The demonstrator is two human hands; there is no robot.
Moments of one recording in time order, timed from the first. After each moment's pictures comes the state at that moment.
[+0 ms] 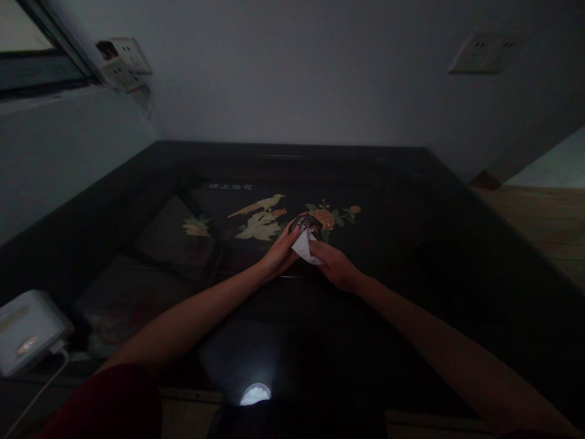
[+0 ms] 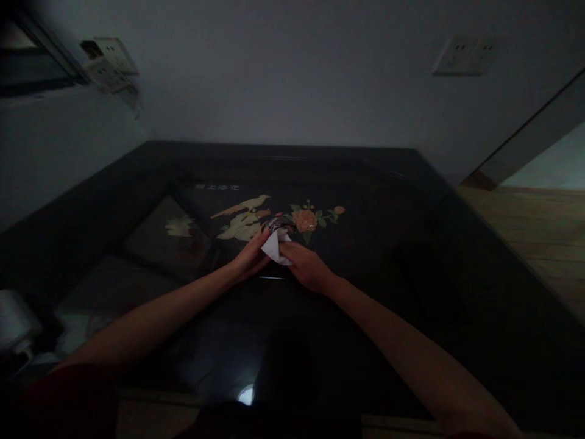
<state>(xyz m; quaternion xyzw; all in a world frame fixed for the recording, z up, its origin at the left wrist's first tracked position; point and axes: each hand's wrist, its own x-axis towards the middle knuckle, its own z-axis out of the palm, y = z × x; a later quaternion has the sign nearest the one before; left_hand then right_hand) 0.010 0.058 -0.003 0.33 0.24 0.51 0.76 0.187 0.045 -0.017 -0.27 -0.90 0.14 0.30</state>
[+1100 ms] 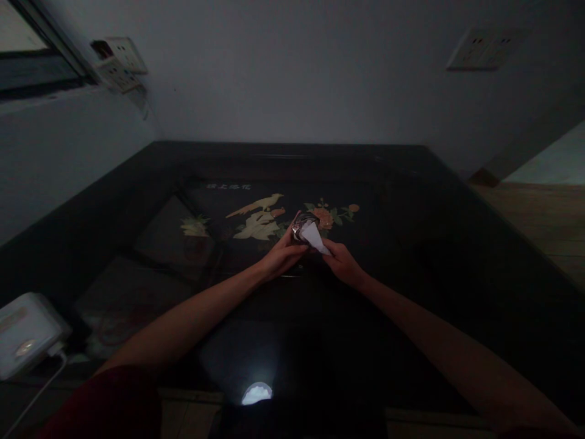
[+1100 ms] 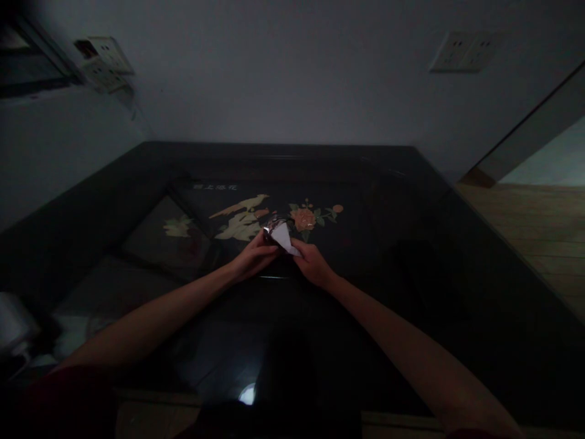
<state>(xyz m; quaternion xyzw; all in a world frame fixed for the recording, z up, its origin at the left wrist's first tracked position) 0.010 0.051 0.001 0.34 0.24 0.48 0.77 0.189 0.045 -0.010 -0.36 -0.81 0.29 0.36</state>
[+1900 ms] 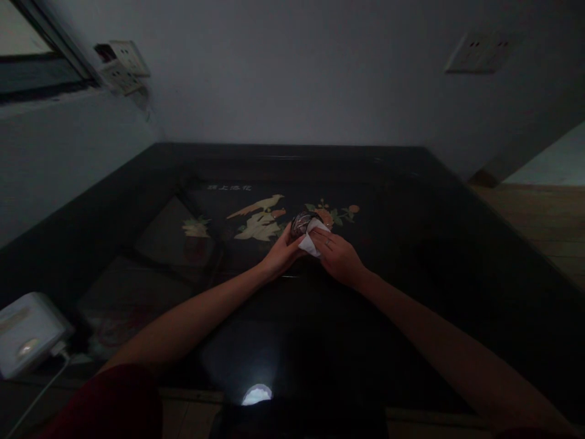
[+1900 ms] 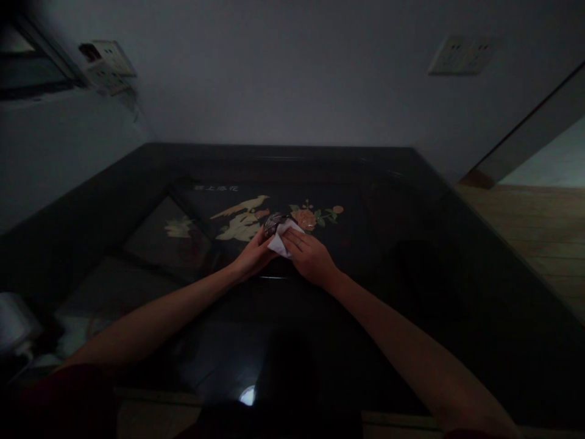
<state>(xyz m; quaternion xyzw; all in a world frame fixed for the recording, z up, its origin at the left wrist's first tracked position) 0.014 0.057 -0.012 0.35 0.28 0.51 0.73 0.190 0.046 -0.006 -0.33 -0.90 -0.04 0.27</state>
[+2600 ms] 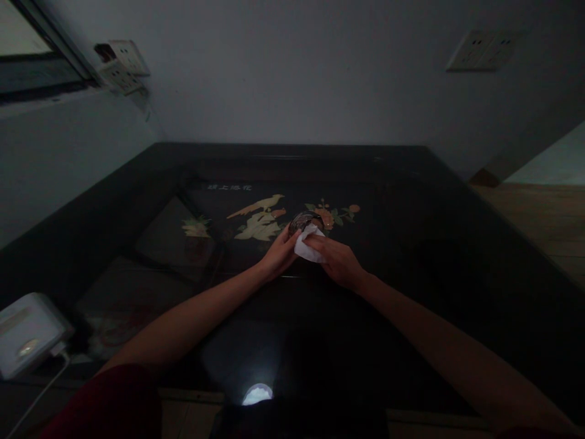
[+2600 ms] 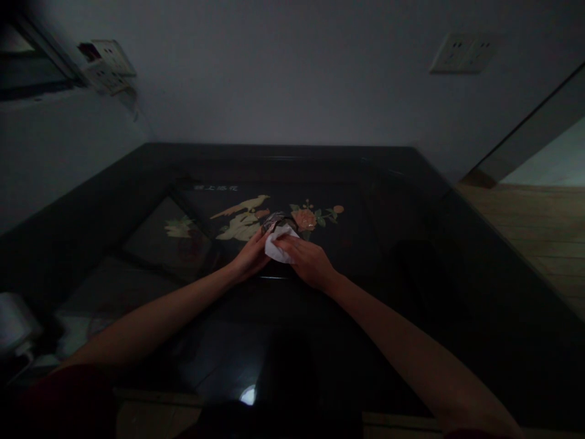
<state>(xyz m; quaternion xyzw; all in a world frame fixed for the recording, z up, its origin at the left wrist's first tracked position) 0.013 0.055 0.000 0.32 0.27 0.52 0.75 0.189 0.040 -0.004 -0.29 -0.90 0.03 0.32</state>
